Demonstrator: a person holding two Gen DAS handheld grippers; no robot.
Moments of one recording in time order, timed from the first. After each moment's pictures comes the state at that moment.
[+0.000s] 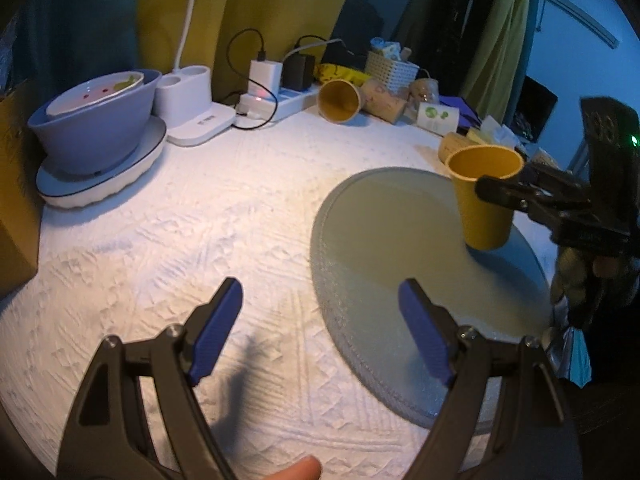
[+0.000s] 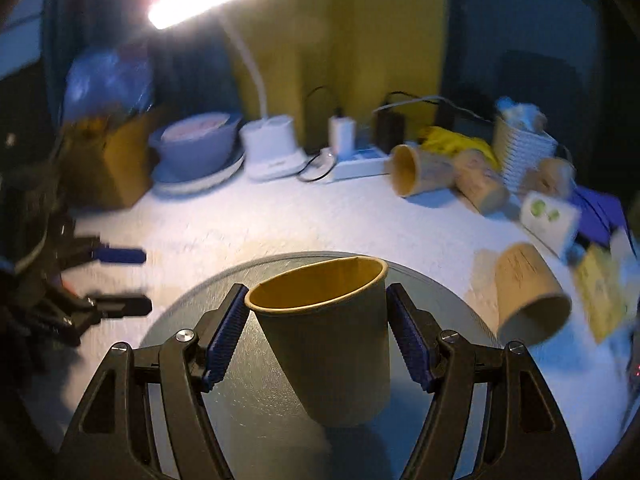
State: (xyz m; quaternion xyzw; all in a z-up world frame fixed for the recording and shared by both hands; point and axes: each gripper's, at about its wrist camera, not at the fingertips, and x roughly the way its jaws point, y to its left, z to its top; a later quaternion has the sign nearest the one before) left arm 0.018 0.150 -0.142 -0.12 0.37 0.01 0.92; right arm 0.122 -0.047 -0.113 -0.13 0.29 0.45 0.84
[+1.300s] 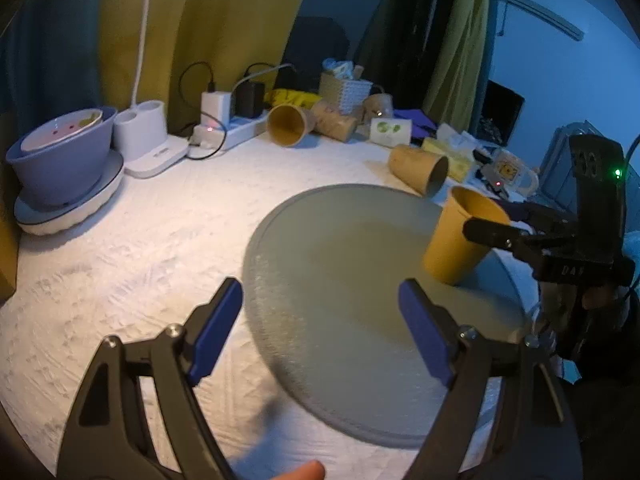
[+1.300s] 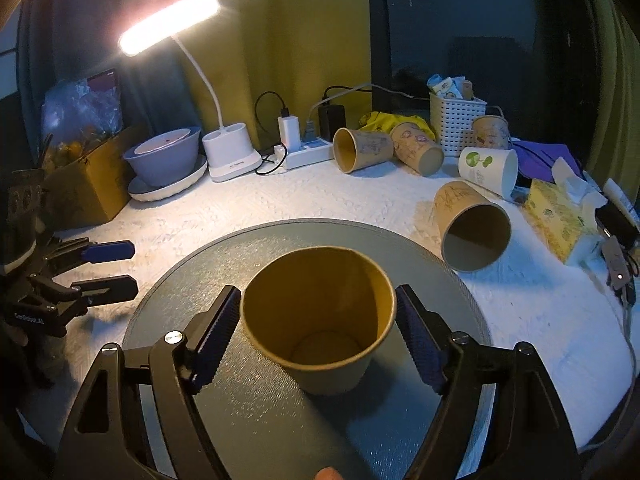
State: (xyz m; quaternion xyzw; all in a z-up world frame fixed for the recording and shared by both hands) left arm 0.014 0.112 -0.131 -0.10 0.32 -0.04 0.94; right arm 0.096 -0.103 -0.122 -0.10 0.30 0.38 0.87
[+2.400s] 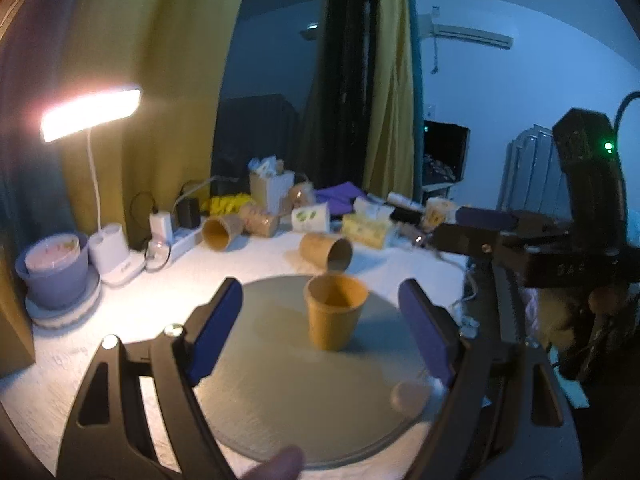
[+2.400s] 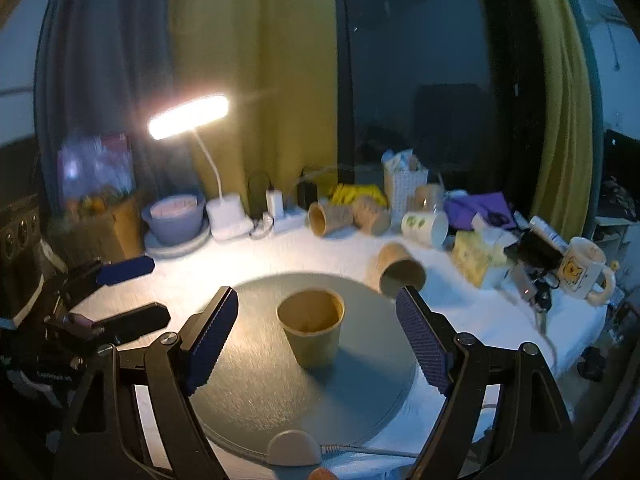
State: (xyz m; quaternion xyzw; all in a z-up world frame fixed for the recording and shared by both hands) left arm -0.049 0.011 -0.027 -0.03 0.18 -0.09 0.98; right arm 0.012 -0.182 -0.019 -0.06 0.22 0.34 0.91
